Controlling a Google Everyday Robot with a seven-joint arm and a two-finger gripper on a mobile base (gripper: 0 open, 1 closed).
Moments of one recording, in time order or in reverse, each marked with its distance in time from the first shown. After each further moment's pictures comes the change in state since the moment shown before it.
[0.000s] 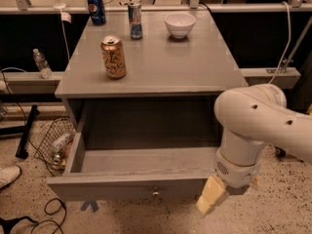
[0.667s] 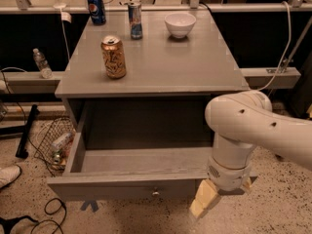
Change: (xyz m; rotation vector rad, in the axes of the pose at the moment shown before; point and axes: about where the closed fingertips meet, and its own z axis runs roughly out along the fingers) arm -0.007 0.010 0.019 -0.019 0.038 -0.005
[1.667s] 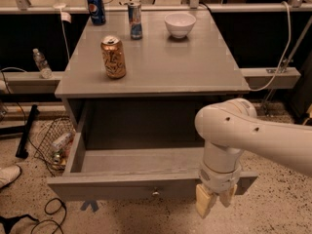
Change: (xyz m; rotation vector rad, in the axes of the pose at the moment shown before) arm -0.021 0.003 0.025 0.019 0.001 0.019
